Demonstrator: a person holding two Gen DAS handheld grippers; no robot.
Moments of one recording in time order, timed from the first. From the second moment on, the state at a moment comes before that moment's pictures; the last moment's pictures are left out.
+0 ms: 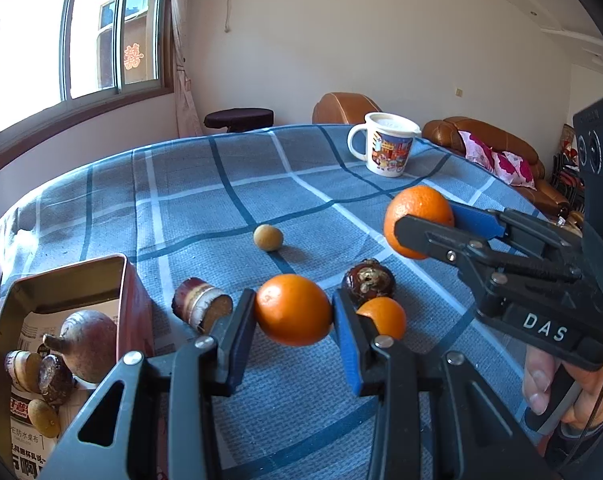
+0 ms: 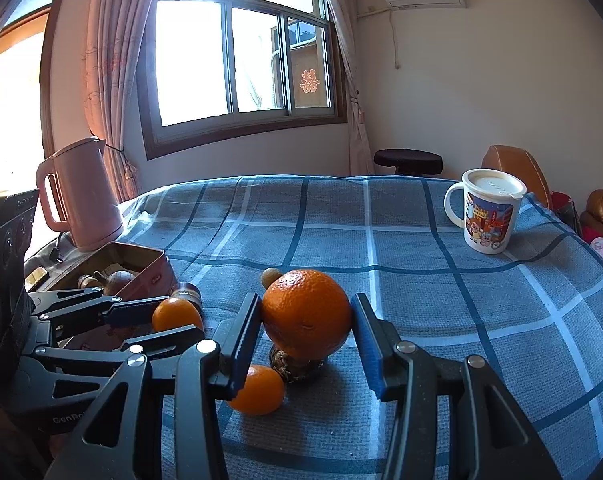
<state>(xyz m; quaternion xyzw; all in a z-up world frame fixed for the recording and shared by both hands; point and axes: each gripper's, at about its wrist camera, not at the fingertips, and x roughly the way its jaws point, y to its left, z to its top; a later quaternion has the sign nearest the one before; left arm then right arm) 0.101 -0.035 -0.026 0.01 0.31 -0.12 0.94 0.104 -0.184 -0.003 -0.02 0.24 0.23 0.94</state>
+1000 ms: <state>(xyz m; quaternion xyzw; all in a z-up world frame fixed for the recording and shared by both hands) 0.080 -0.023 -0.013 -0.01 0.25 -0.10 0.96 0.084 -0.185 0.005 -0.02 0.19 0.24 0.95</state>
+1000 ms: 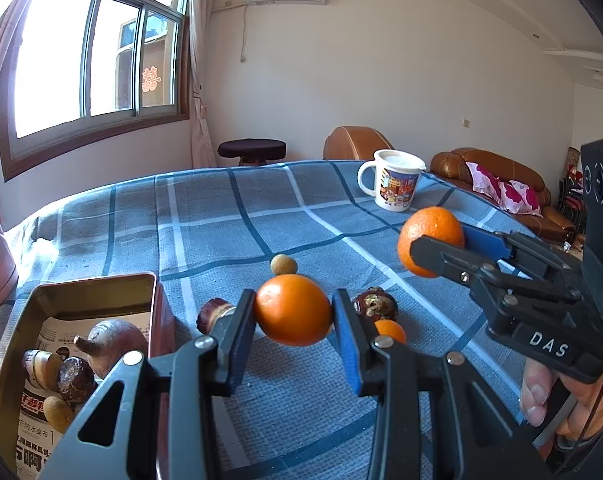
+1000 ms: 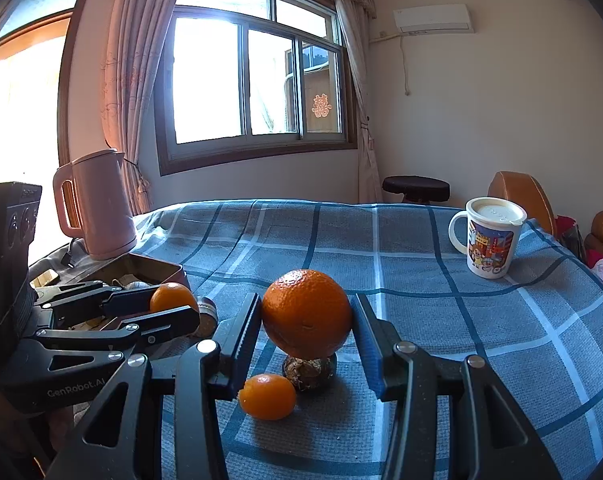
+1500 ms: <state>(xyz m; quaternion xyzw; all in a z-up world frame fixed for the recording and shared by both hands) 0.072 -0.021 -0.008 -0.01 0.23 -0.09 0.97 0.075 -0.186 0.008 -0.03 0.17 0.25 0.95</state>
